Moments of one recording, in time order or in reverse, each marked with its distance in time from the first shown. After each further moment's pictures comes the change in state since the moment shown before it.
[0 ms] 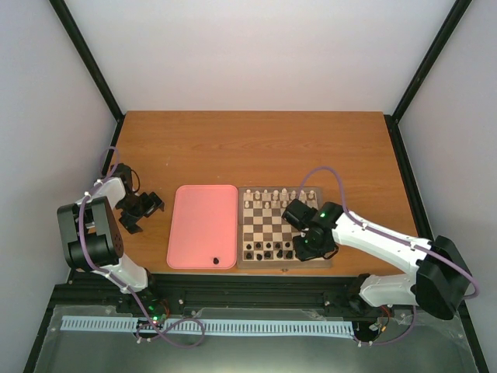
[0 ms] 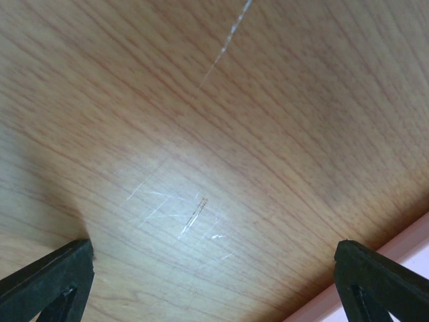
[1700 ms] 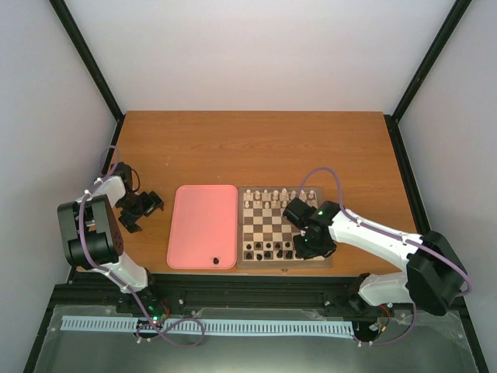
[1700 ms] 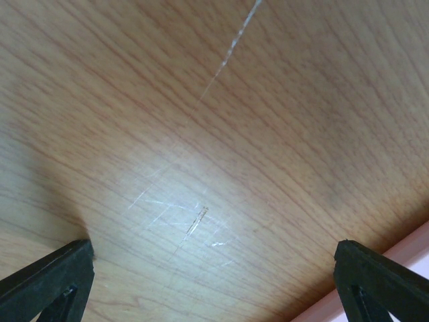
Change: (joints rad) left arm 0.000 0.019 0.017 -0.005 -0.010 0.000; right arm -0.046 0.056 -0.038 0.066 0.003 -0.046
